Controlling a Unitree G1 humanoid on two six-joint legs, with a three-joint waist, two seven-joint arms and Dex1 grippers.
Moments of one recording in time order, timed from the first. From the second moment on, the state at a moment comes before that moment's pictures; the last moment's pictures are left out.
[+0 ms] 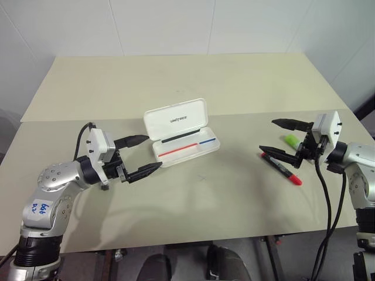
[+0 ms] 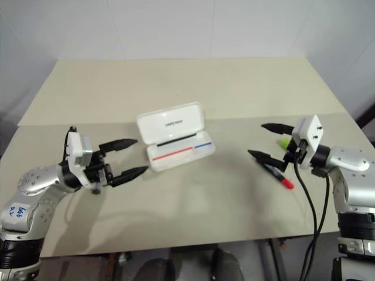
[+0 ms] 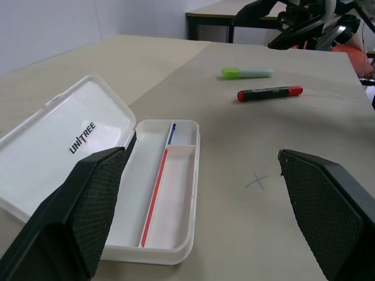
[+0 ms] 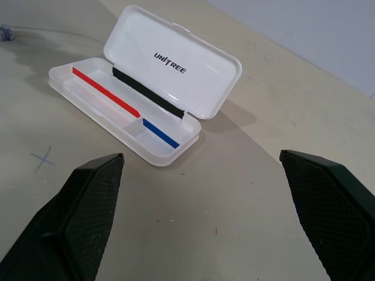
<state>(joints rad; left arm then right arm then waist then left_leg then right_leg) -0.21 0.65 0.18 -0.28 -0.55 0.32 -0.90 -0.42 -0.78 -0.20 0.16 0.44 0.06 1.17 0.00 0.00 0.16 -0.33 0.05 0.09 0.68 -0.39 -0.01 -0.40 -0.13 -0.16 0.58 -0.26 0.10</state>
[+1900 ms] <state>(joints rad) -0.52 0.60 -0.22 0.02 -0.20 0.43 -0.97 -0.41 -0.84 -0.09 0.05 0.48 0.14 1.35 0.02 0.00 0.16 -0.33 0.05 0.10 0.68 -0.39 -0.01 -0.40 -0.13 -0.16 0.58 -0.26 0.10</state>
